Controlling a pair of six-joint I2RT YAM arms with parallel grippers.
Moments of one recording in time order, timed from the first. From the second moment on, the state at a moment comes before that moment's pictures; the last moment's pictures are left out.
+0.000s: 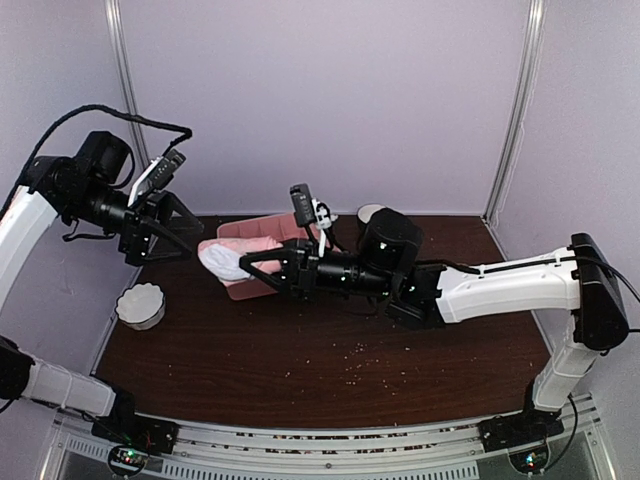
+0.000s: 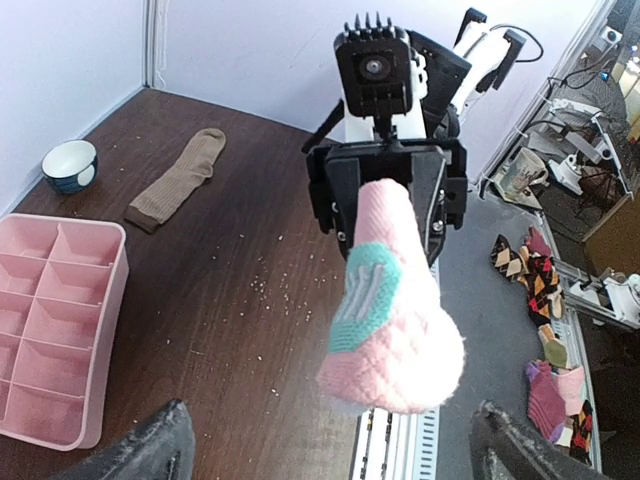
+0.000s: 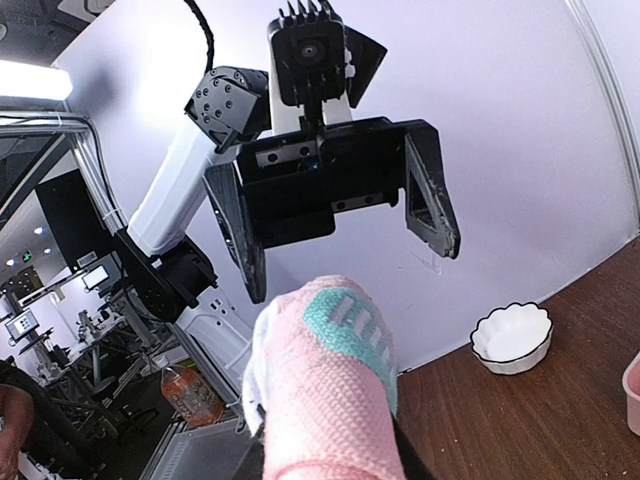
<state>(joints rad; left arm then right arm) -0.30 1.24 1.57 -1.31 1.03 0.59 1.13 1.71 1.19 0.73 -0.40 0.57</state>
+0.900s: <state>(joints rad) -0.34 1.11 1.19 -0.64 1.26 0.07 1.13 1.83 1.30 0.83 -0.36 0.59</state>
